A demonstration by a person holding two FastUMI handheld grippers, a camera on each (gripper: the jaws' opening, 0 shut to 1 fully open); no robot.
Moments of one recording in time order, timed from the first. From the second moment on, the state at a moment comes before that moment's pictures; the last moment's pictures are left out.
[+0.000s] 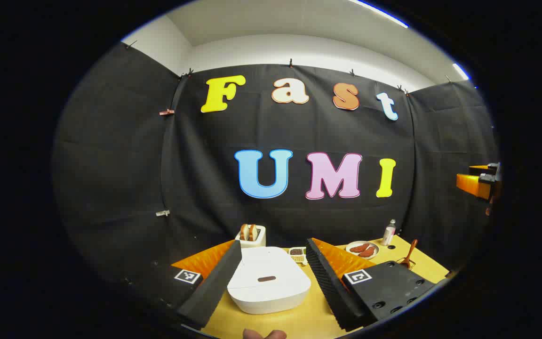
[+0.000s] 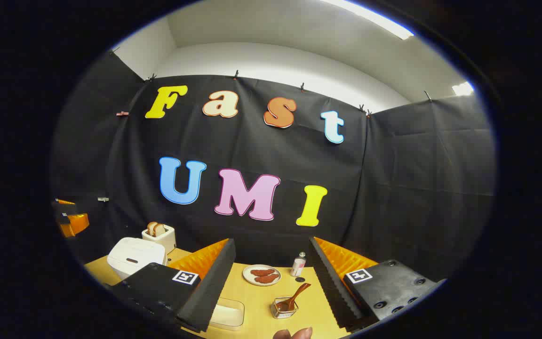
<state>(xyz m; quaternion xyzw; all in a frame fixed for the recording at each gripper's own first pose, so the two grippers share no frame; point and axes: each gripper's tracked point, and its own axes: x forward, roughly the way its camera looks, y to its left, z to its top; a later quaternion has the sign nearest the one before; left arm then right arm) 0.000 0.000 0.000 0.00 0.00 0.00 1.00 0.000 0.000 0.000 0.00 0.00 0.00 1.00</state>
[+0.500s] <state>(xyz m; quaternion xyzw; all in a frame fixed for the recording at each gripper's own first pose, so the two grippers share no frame) -0.004 0.006 0.007 0.03 -0.01 0.00 1.00 -0.009 0.016 -0.021 0.02 0.02 0.01 1.00</state>
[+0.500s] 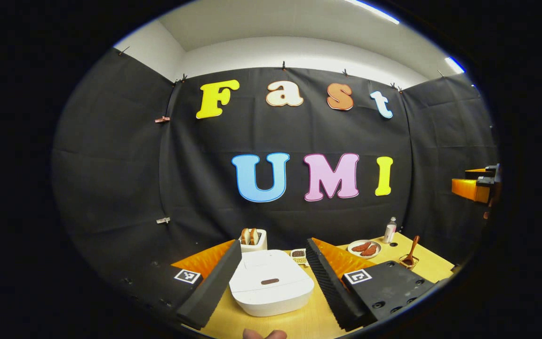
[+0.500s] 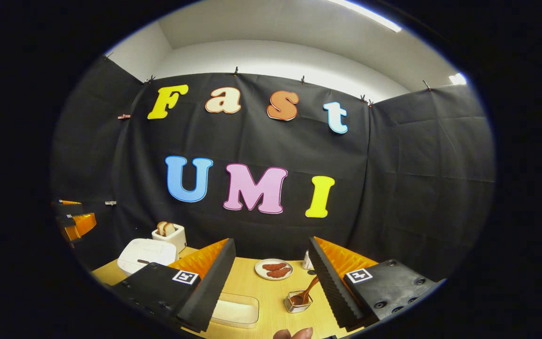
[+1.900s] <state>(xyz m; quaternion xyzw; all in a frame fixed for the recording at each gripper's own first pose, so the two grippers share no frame) -0.008 0.017 0.022 0.03 -0.05 0.00 1.00 -0.024 0.010 -0.025 0.00 0.01 0.00 1.00</state>
